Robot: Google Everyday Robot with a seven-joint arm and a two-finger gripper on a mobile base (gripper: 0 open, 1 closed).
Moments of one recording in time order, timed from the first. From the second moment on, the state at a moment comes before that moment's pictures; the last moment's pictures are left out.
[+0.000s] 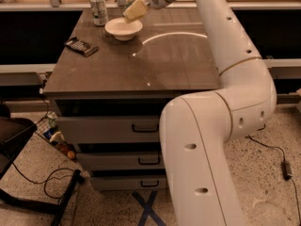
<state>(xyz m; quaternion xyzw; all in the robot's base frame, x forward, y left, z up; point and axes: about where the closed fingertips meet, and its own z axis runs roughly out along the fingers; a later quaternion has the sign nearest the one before) 0.865 0.022 0.960 -0.47 0.73 0.15 0.47</state>
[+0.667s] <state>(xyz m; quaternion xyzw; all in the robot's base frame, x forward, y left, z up) 0.887 0.040 0.941 -0.46 0.73 0.14 0.48</state>
